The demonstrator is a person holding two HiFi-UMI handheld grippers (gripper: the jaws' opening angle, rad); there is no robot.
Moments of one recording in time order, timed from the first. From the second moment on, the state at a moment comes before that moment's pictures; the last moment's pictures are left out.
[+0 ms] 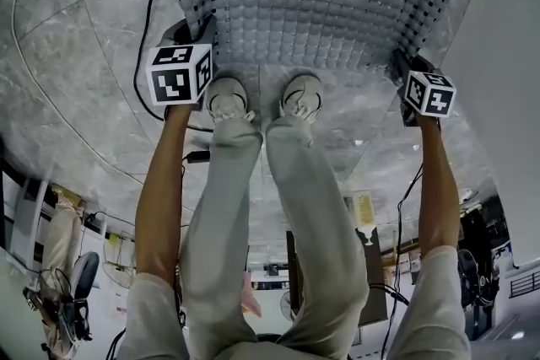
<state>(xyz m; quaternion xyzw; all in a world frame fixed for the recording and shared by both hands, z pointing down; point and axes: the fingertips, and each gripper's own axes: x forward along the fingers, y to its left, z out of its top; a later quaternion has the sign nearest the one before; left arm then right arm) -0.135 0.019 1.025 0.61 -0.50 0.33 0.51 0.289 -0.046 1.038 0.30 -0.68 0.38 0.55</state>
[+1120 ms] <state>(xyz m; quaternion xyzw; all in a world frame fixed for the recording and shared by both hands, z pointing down) -0.093 0.000 0.831 0.64 -0.47 0.27 0.55 0.191 -0.017 0.816 0.28 -0.73 0.40 0.48</state>
